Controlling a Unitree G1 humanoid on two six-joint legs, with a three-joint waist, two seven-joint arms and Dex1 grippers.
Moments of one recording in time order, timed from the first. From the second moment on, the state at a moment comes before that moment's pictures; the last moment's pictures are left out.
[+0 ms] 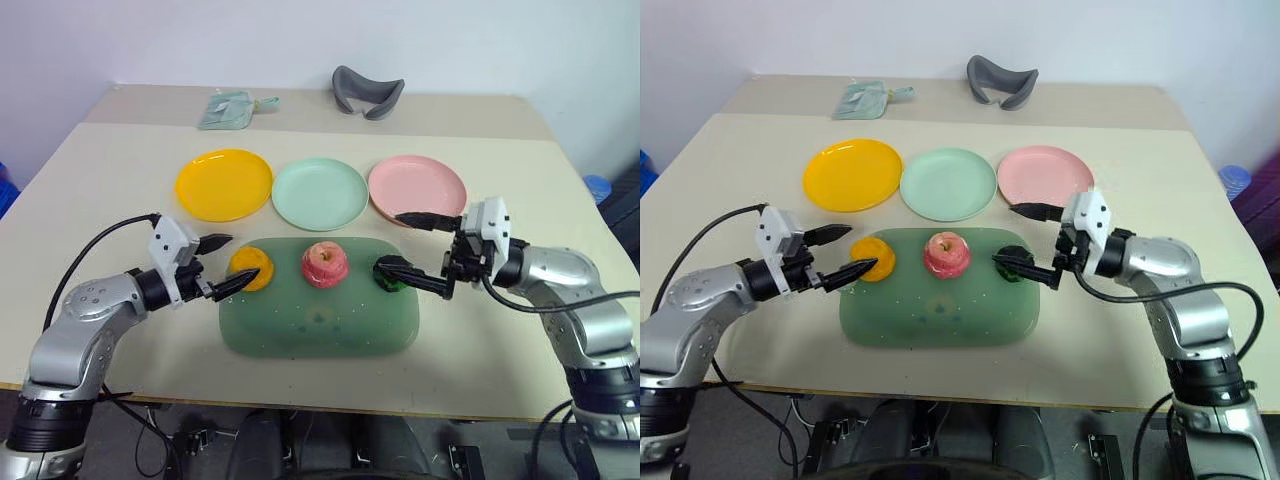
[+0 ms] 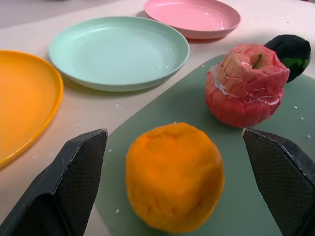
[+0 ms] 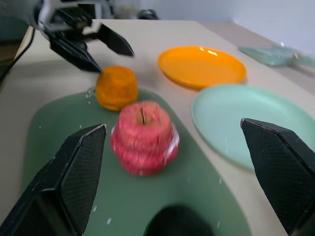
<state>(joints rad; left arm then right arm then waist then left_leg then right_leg) -0.13 0.69 0.12 -0.25 -0.51 0.45 -0.83 -0.35 -0.68 -0.04 -0.22 0.50 0.31 1.07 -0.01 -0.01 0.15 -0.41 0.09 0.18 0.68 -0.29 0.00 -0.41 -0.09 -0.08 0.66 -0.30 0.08</state>
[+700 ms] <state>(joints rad) -0.21 0.59 0.05 -0.13 -0.38 0.45 -0.73 -0.39 -0.70 0.00 -0.21 0.47 0.30 1.11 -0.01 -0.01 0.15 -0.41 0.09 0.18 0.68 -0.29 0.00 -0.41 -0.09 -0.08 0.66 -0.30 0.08</state>
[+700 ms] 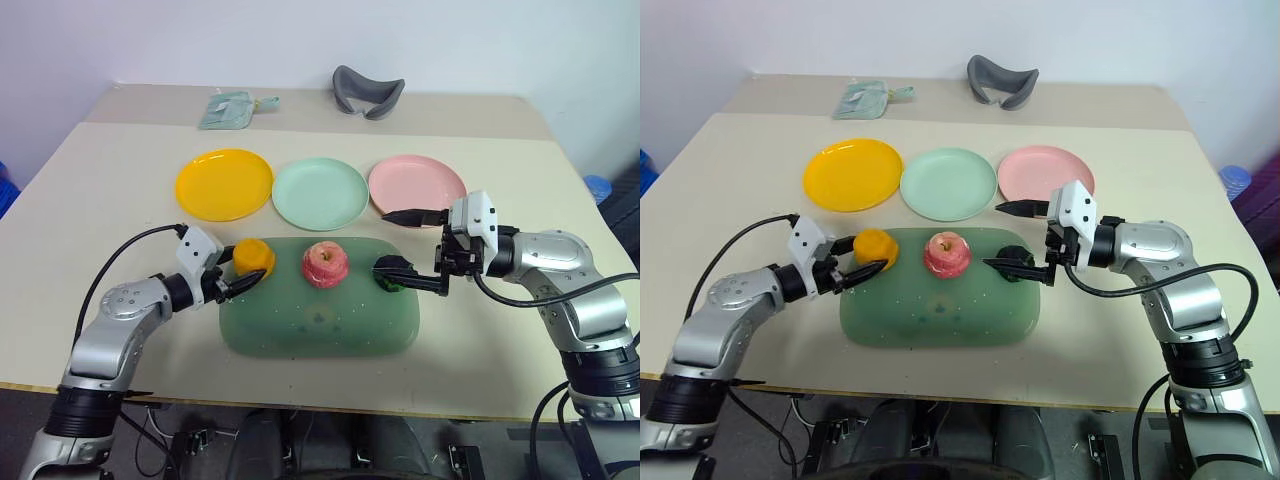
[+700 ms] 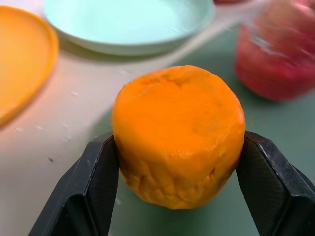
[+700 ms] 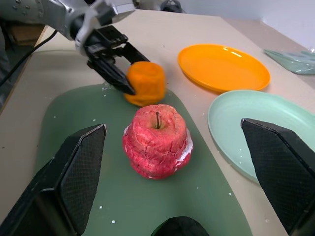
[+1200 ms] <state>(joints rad) -0.72 0.38 0.18 0.38 -0.19 0.44 -0.13 -0.53 -0.45 -0.01 -0.06 0.32 0.23 0.76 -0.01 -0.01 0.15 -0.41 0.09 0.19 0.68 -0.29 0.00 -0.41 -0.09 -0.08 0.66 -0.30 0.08</state>
